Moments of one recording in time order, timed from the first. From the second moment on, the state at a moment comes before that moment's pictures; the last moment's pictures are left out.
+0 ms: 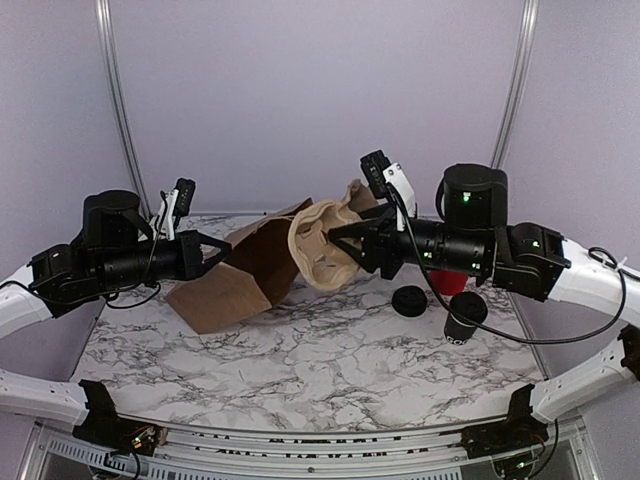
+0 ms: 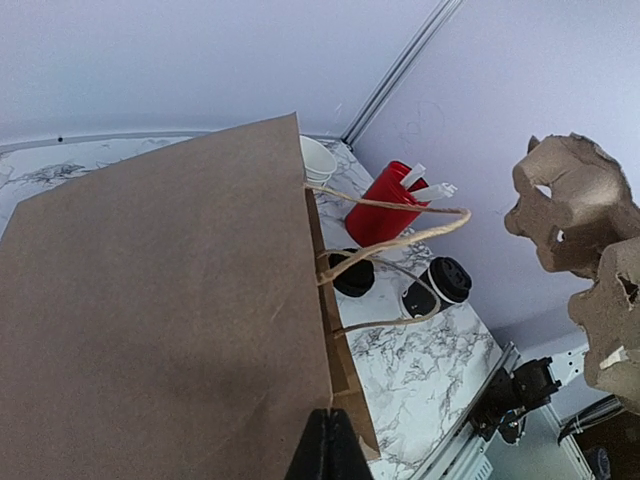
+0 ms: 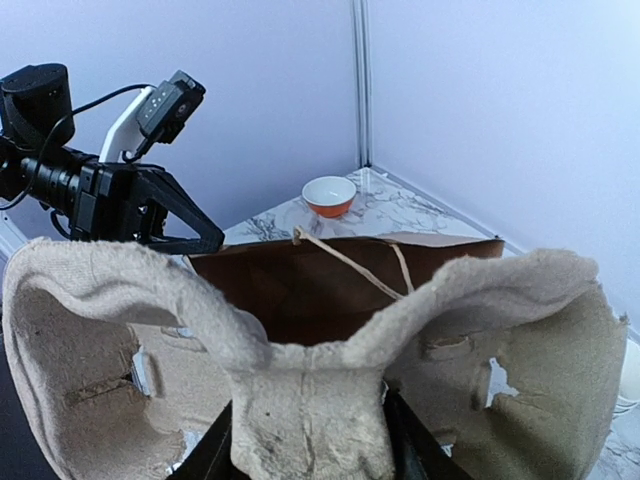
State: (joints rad) left arm -0.85 0.95 0.95 -0.33 0.00 -0.56; right arm 1.09 1.21 1.25 -0.27 0.07 0.13
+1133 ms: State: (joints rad) left arm -0.86 0.93 0.93 -0.26 0.24 -0.60; right arm 1.08 1.33 0.93 0.17 -0.13 0.20
